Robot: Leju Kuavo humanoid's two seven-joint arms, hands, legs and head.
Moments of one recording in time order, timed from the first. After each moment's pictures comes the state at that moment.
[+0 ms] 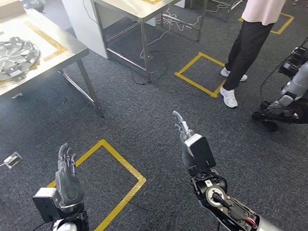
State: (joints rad) left arm -0.10 0.09 -0.71 -1.47 0.42 0.62 -0.59; right arm -0.09 -0.22 0.73 -1.71 -0.12 -0.49 -0.23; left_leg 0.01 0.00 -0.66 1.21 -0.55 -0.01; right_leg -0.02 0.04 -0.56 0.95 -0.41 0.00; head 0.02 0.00
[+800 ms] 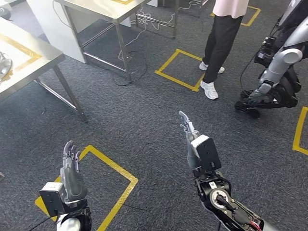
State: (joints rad) left arm -0.11 0.09 -0.71 -1.45 0.42 0.62 -0.59; right arm -0.09 -0.22 0.73 -1.72 -0.13 -0.51 -0.24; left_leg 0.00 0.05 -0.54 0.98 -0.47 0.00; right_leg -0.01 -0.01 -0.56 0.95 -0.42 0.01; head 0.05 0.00
